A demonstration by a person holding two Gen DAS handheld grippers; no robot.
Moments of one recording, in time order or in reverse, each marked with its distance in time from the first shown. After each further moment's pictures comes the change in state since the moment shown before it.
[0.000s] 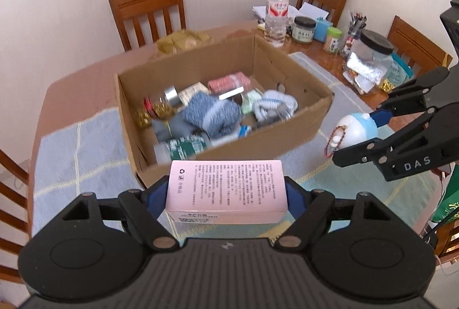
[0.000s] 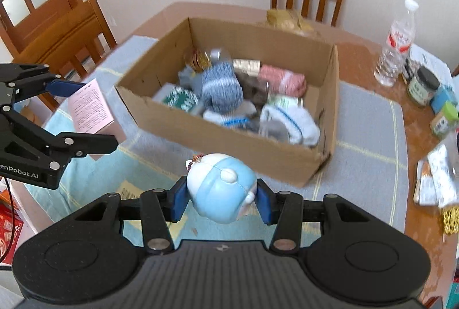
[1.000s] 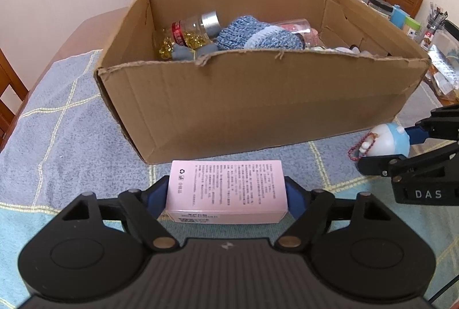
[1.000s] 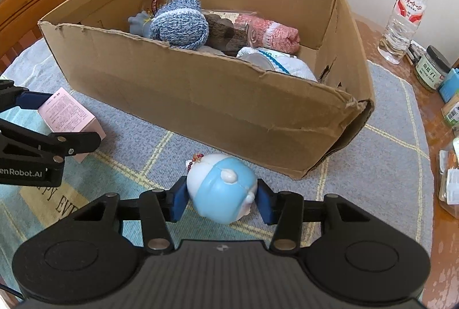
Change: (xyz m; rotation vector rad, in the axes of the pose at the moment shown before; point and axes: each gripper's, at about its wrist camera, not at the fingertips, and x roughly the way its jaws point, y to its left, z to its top) left arm 0.117 -0.009 -0.059 -0.242 0.060 0.198; right arm 0.120 -0.030 -0.043 -0.039 0.021 -0.110
